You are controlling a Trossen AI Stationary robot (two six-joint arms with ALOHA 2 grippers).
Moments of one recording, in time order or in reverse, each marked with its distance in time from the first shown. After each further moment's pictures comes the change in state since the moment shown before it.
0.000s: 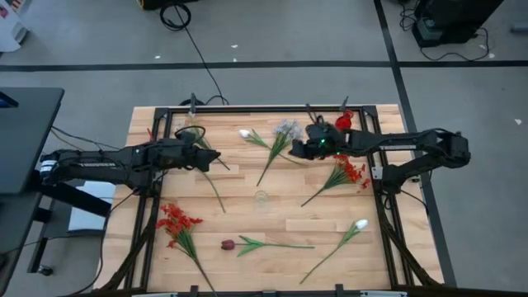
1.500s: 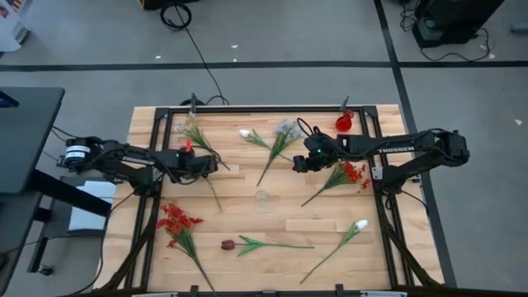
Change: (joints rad) left arm 0.065 0.580 -0.081 -0.293 -0.032 -0.714; right arm 0.066 0.010 0.000 -0.202 -0.057 -0.079
